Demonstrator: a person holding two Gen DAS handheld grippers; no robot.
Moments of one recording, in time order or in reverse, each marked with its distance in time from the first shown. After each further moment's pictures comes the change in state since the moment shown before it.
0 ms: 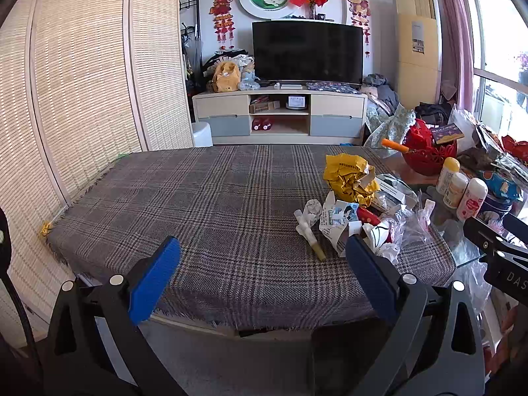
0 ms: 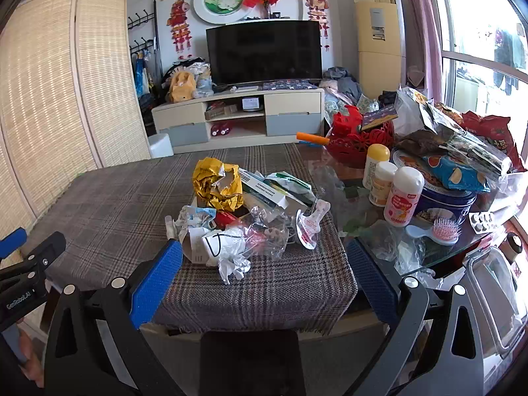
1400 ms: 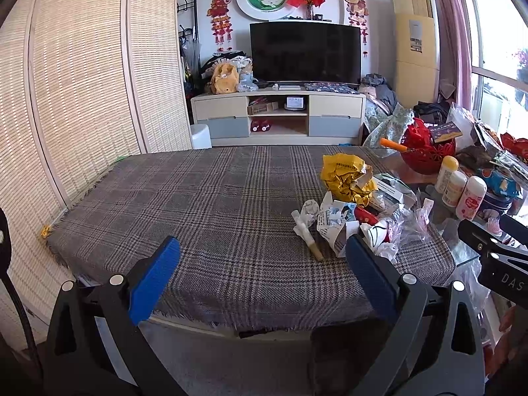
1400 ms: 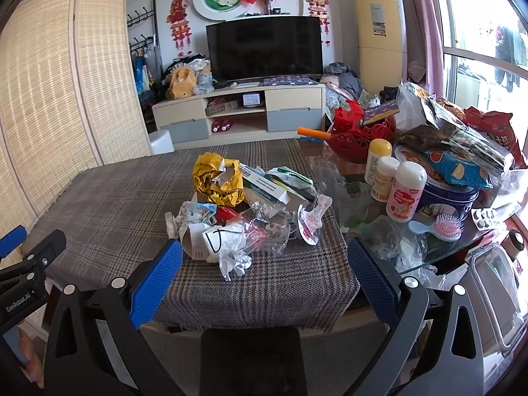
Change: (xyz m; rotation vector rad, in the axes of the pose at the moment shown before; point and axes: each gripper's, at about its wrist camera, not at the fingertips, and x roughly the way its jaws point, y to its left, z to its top) left arm -0.002 -0.009 -0.001 0.021 -0.009 0.008; right arm 0.002 -0.001 -0.002 0.010 0.015 0.006
